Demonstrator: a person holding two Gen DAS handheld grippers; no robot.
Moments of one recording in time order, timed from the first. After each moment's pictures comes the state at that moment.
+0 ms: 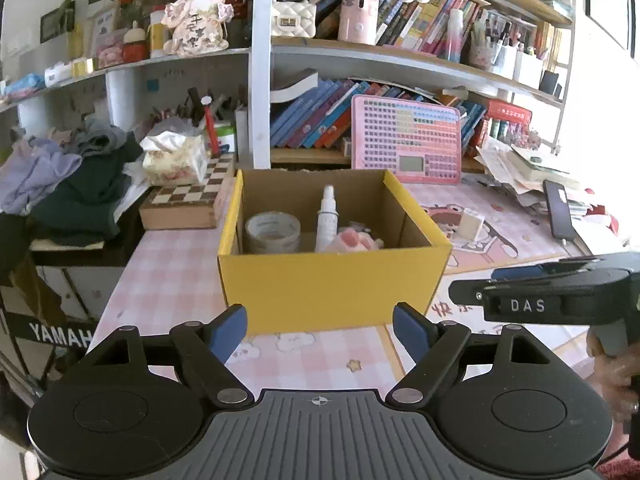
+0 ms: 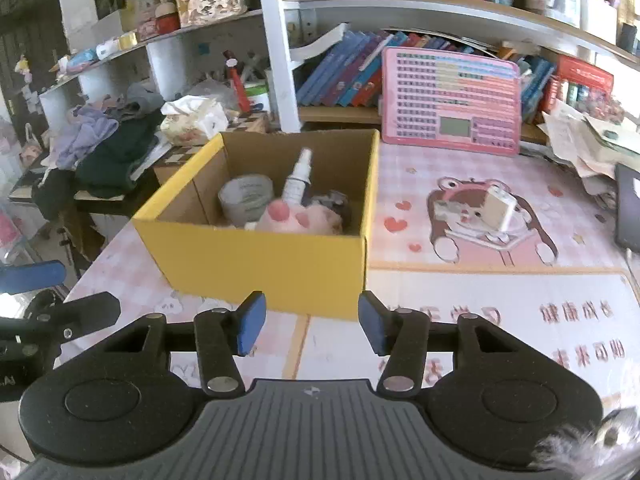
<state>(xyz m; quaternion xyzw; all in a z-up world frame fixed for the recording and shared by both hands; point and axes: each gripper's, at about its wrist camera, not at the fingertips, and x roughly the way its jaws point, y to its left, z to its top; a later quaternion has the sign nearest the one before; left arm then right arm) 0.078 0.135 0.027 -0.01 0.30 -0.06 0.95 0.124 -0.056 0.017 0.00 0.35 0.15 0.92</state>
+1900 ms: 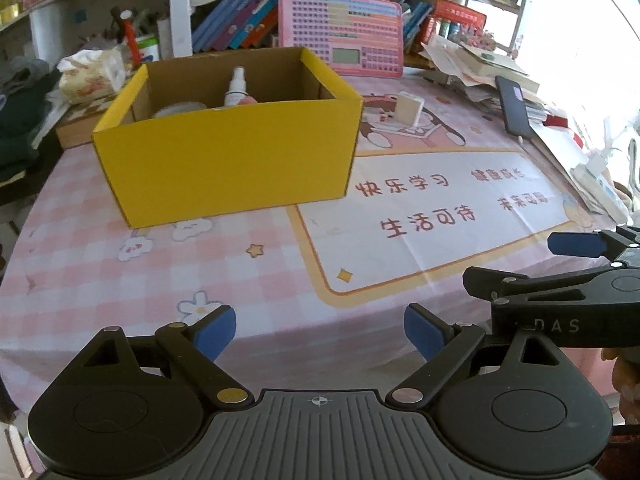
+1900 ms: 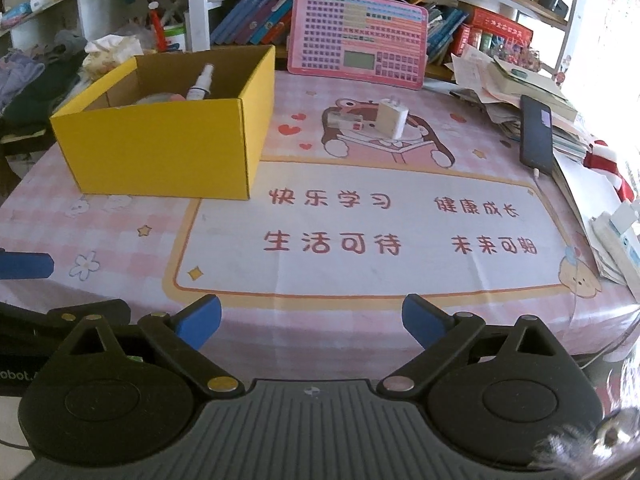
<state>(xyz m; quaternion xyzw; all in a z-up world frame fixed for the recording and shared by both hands) 0.074 0.065 -0.040 0.01 0.42 -0.13 0.90 0.064 -0.106 -0.030 -0.05 0.41 0.03 0.91</state>
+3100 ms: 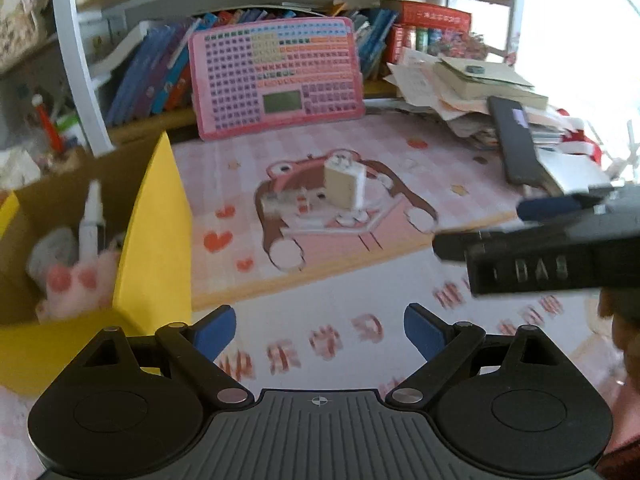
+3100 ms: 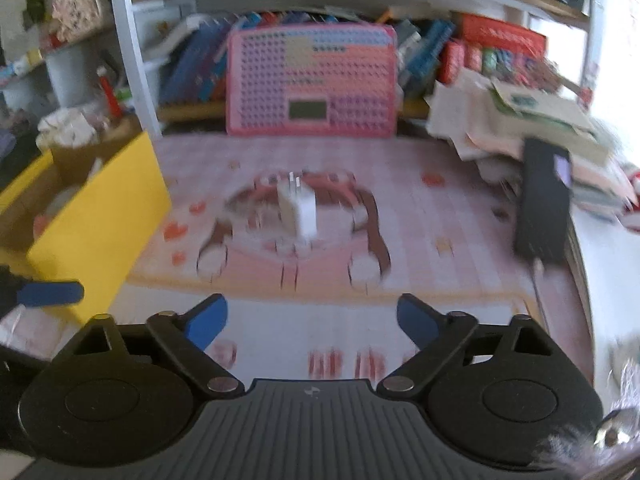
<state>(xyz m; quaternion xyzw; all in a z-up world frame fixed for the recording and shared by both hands) 0.231 -0.119 -0.030 0.06 0.38 -0.09 0.92 0.256 -0.280 -0.019 -0.01 0.36 0.12 0.92</state>
